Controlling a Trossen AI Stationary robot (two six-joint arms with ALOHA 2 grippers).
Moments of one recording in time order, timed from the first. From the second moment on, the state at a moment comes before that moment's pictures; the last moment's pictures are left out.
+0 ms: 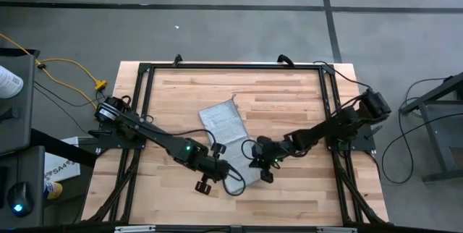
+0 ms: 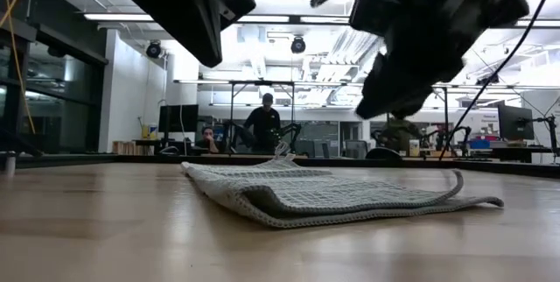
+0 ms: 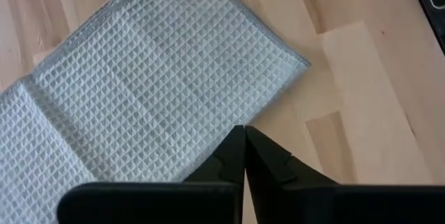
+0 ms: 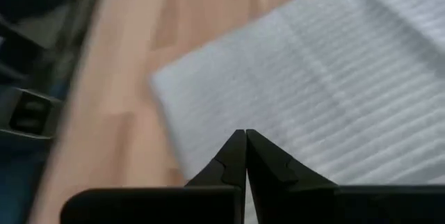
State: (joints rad) left arm -0.43 1.75 1.35 -0.63 -0.11 -0.07; right arm 0.33 1.65 0.77 0.17 -0.01 0.48
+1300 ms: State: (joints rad) left arm -0.46 1.97 1.32 -0.33 -0.34 -0.35; right arm -0.14 1.87 0.93 0.20 -0.34 0.15
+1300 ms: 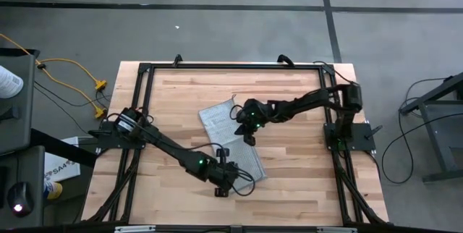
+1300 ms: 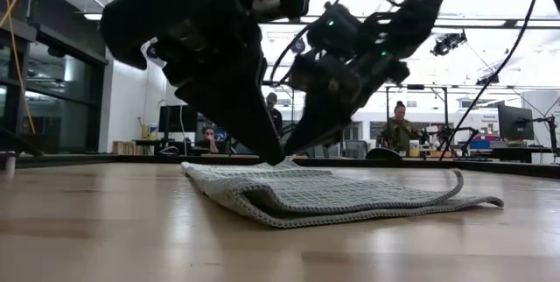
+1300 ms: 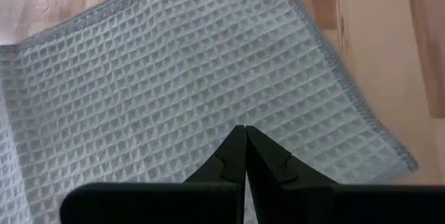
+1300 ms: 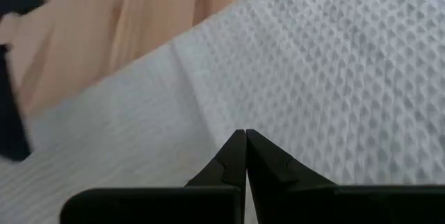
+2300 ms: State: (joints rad) left arm -0.46 2.04 1.33 -0.52 -0.33 -0.40; right arm -0.14 1.90 1.00 -0.12 -0.08 0.17
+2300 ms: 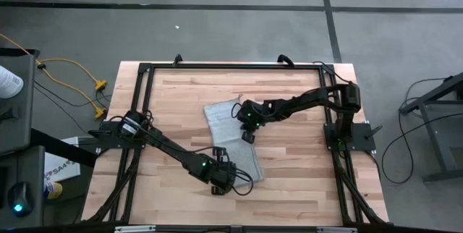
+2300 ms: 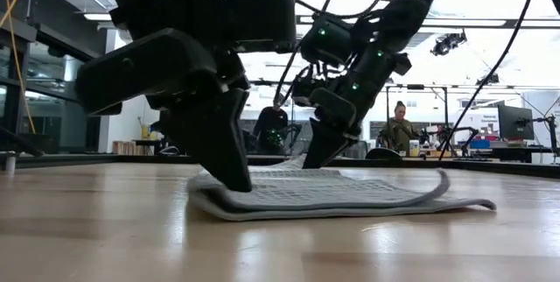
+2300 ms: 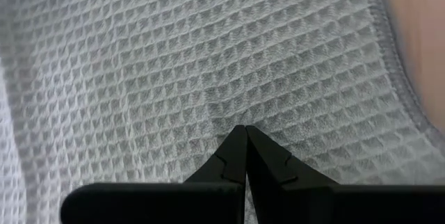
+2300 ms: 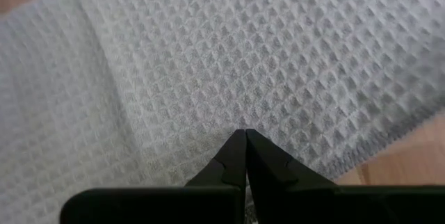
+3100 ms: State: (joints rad) left arm -0.46 2.04 1.41 -0.74 -0.38 -0.29; right arm -0.05 1.84 0.99 -0.18 0.10 0.22
